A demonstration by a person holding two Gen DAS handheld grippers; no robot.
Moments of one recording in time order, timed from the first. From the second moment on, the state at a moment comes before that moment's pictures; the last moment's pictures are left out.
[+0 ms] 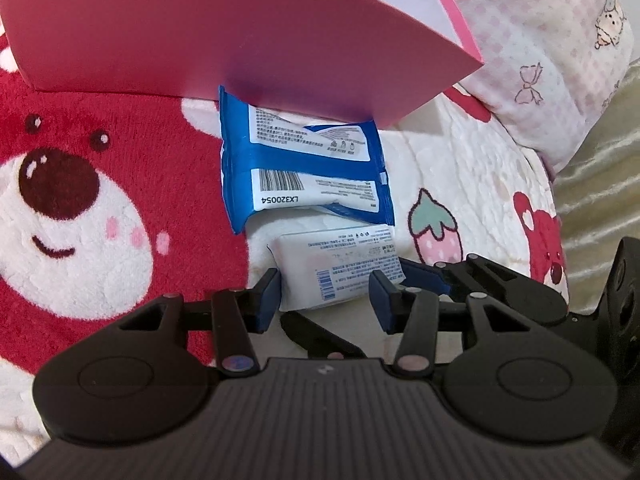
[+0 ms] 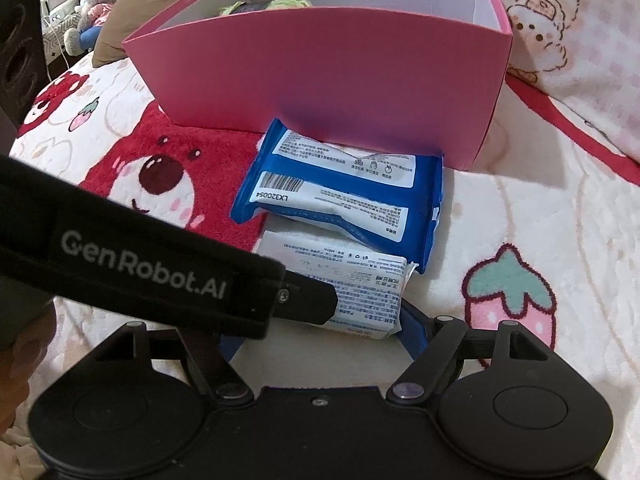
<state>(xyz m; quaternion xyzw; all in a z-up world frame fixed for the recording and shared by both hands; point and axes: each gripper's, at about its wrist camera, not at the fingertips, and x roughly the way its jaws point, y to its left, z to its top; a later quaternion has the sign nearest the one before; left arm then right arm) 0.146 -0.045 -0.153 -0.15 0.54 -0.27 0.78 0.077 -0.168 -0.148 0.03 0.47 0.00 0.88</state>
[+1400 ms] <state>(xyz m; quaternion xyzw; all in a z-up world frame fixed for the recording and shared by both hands) 0.106 -0.009 -0.048 -0.13 0.46 -0.26 0.84 0.045 -0.134 -0.063 0.01 0.40 0.05 0.92</state>
